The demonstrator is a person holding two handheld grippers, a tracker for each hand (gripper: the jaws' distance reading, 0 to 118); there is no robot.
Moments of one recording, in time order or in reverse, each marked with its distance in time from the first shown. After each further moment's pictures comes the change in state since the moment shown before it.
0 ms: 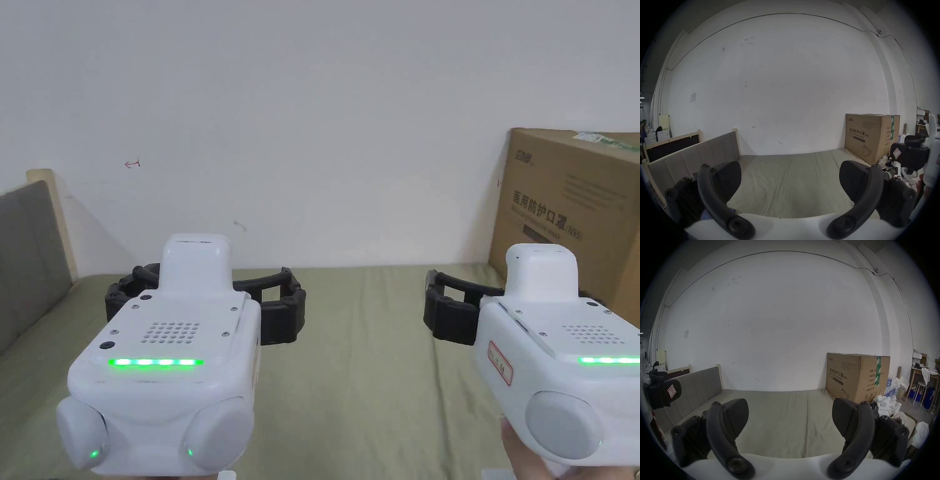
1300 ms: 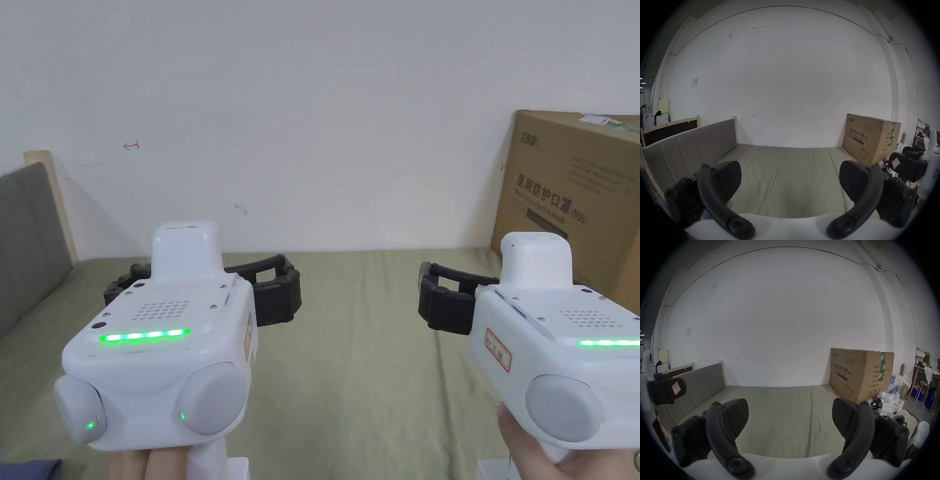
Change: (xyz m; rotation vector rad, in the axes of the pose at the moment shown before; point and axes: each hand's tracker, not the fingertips) left arm -0.010 -0.006 -0.012 -0.068 -0.004 0.112; right arm -0.007 -0.006 -0.005 -0.043 0.032 -0.004
